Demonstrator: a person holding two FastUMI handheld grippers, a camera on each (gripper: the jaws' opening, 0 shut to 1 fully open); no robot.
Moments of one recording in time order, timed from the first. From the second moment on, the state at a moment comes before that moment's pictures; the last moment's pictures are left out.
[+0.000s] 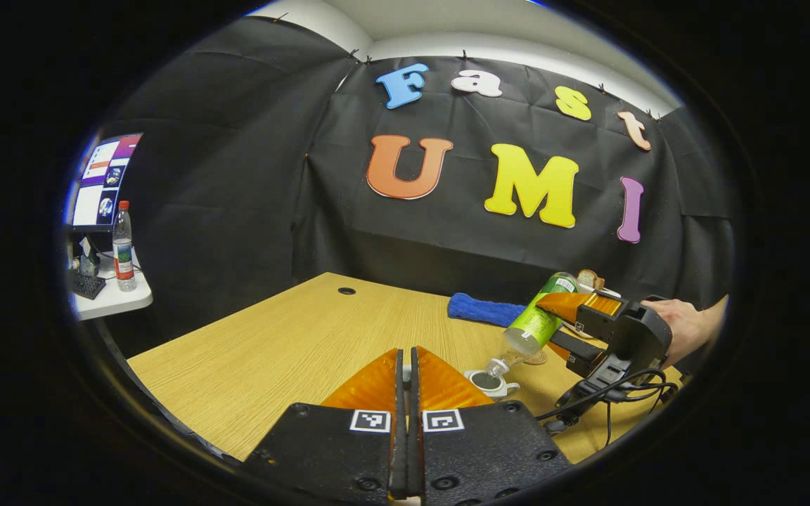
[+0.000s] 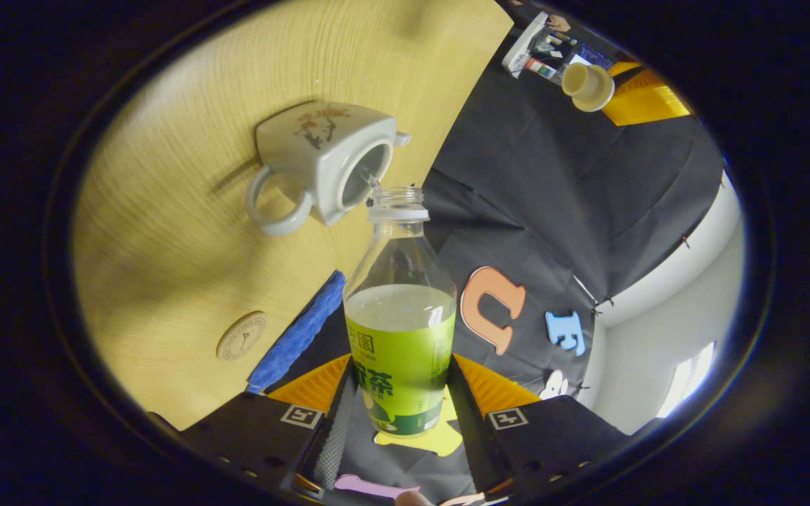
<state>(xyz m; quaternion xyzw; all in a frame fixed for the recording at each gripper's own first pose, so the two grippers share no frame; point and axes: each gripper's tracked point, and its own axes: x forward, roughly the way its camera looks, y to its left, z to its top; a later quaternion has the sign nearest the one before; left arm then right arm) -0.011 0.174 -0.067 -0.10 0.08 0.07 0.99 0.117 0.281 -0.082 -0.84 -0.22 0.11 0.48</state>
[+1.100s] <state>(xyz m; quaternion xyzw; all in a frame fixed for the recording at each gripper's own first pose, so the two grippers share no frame) -0.011 0.177 -0.066 -0.09 0.08 0.07 0.99 0.126 0.279 -0.089 -0.80 -0.17 0.14 0.55</state>
